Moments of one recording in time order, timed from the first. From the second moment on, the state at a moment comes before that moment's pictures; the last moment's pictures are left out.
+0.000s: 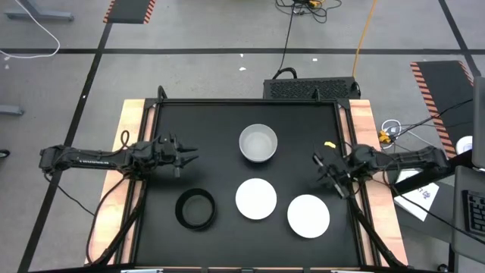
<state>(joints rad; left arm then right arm) 0.07 0.44 0.01 0.35 -0.10 0.05 0.05 0.21 0.01 0.26 -0.48 0.11</state>
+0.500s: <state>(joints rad) 0.07 0.44 0.01 0.40 -0.09 0.02 0.09 0.36 0.24 0.14 -0.47 0.16</state>
